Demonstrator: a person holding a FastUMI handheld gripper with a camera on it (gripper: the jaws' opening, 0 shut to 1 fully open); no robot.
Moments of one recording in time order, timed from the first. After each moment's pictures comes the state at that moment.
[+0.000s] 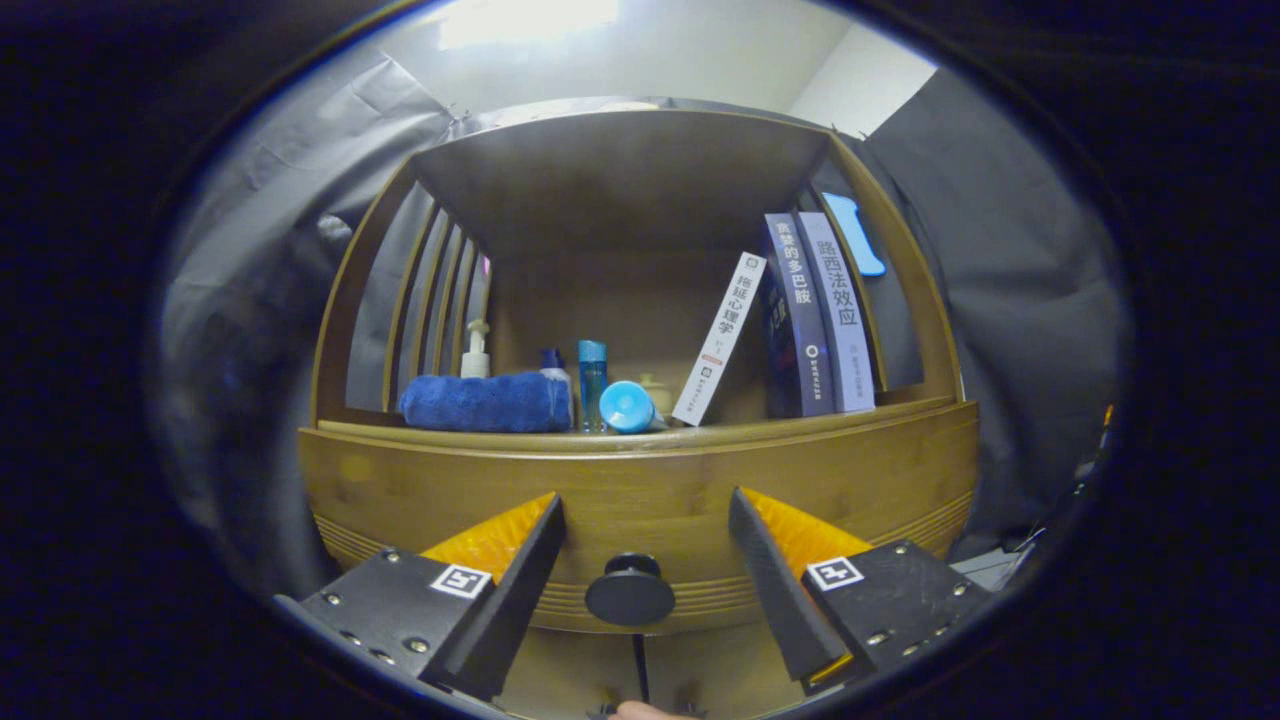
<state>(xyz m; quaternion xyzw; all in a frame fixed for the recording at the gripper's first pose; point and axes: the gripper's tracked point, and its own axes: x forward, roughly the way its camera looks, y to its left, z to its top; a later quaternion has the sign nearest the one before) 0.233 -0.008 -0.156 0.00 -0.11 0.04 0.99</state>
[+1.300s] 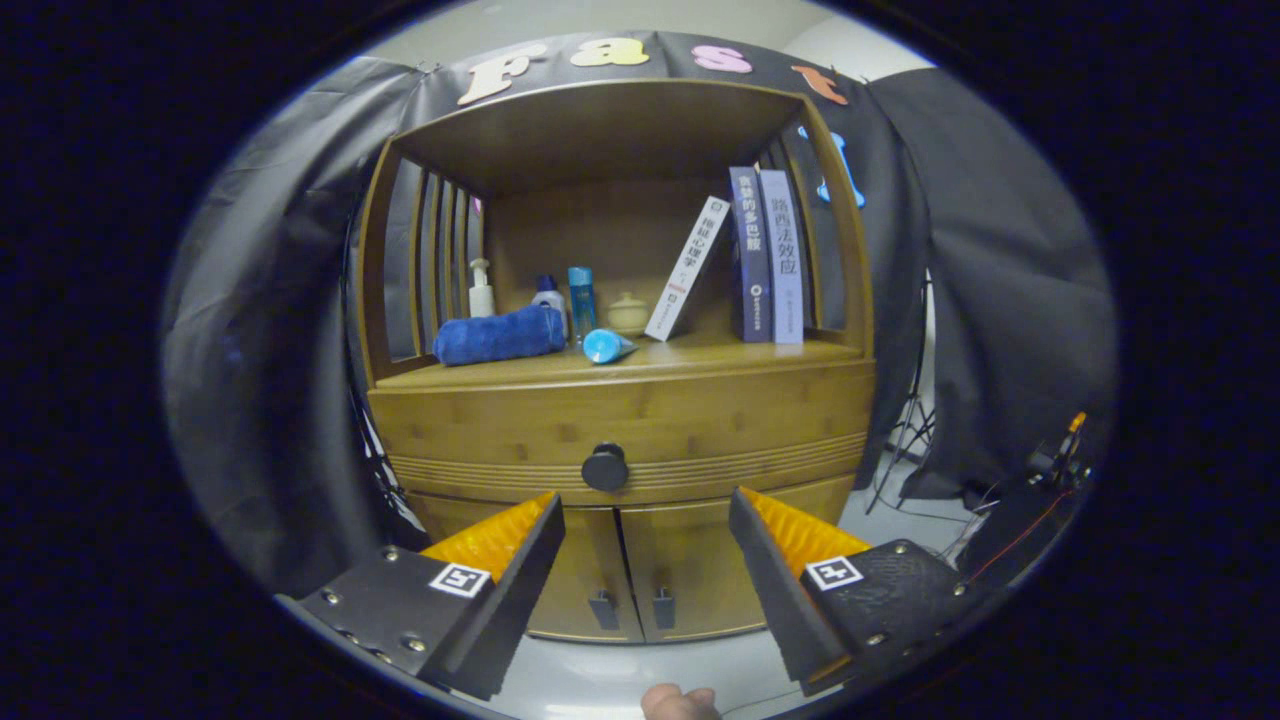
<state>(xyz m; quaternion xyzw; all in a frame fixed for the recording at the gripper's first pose) 0.093 -0.057 -0.133 -0.01 0.07 0.02 1.00</state>
